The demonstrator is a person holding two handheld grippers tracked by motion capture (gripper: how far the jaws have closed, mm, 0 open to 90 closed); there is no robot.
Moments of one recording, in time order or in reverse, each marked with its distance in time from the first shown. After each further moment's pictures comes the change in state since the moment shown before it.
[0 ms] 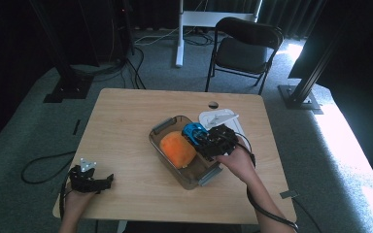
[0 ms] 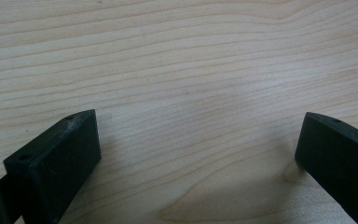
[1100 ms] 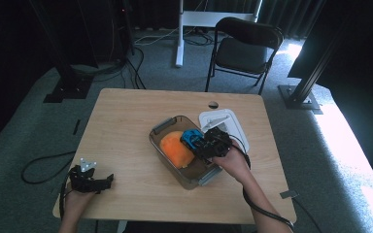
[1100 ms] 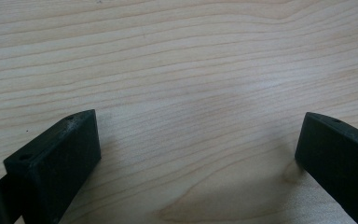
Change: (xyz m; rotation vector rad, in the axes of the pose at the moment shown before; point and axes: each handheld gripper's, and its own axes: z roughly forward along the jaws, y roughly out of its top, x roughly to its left) left arm 0.000 0.000 0.000 -0.002 0.001 0.001; right arm -0.010 -0.013 0.034 0.082 0.038 0.031
